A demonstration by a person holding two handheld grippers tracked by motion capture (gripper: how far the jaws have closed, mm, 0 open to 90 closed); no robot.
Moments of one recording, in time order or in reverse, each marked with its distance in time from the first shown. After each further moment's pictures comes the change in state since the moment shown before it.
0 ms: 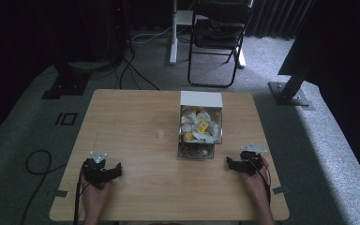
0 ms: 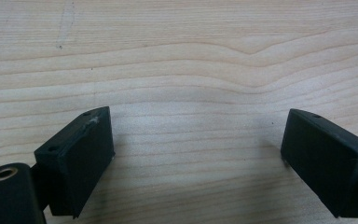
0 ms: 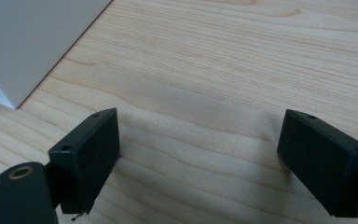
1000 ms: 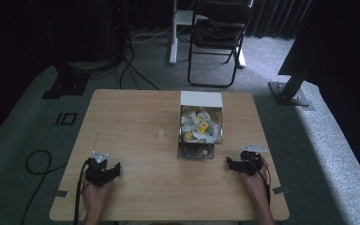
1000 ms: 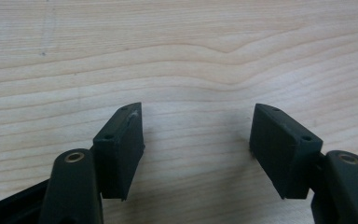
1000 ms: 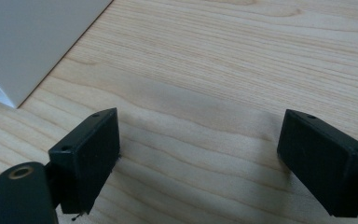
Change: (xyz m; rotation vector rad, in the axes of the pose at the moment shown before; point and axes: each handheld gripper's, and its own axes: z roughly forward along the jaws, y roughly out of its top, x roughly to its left) left arm -0.006 0.005 -0.007 0.028 -0.046 0.056; right arm 0.000 0.000 0.000 0.000 0.002 -0.002
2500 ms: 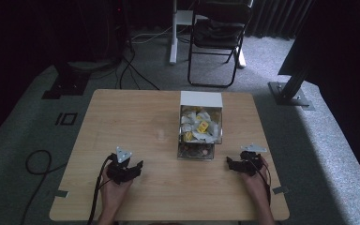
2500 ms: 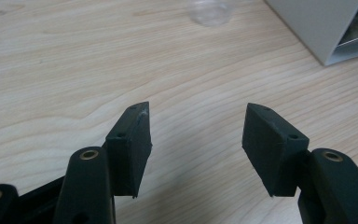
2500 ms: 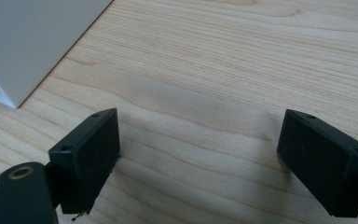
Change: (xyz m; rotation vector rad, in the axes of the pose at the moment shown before) left arm -0.070 0.031 -0.017 -0.079 -0.186 0.138; right arm 0.000 0.000 0.000 0.000 0.000 0.000
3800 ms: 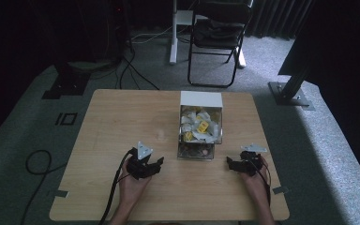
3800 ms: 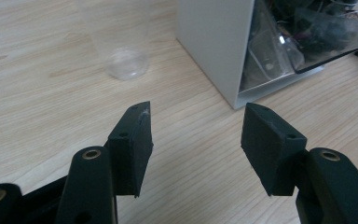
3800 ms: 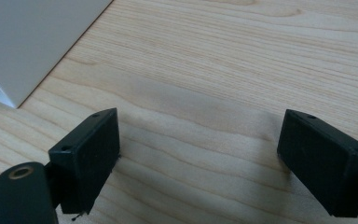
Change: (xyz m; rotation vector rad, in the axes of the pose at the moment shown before) left arm -0.051 0.035 0.007 -0.062 -0.122 0.090; right arm 0.000 0.000 0.000 0.000 0.000 0.000
